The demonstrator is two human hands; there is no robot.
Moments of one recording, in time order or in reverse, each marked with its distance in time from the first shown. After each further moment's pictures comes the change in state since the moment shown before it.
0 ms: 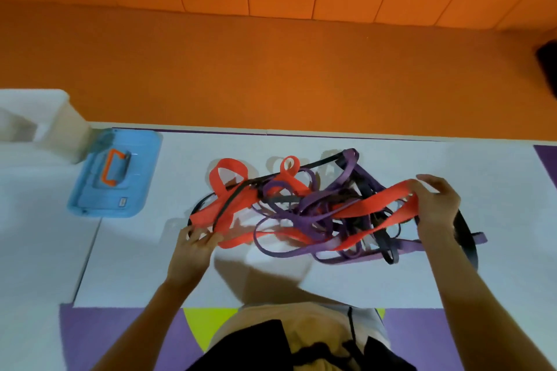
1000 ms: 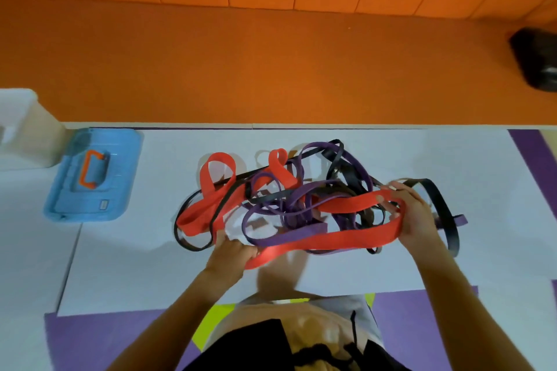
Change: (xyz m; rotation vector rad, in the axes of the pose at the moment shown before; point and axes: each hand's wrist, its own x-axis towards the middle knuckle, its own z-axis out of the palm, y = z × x) left_hand 0.057 0.090 -0.028 -0.004 -0.787 0.091; right_hand -0.038 0.013 -0.019 0.480 -0.307 0.373
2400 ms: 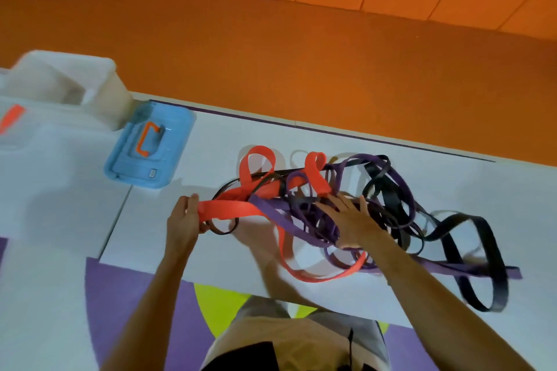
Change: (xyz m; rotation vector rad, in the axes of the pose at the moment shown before) left_hand -0.054 -0.096 0.003 -1.461 0.771 -0.962; right_hand 0.040 0.095 0.117 -2.234 -0.943 -0.530
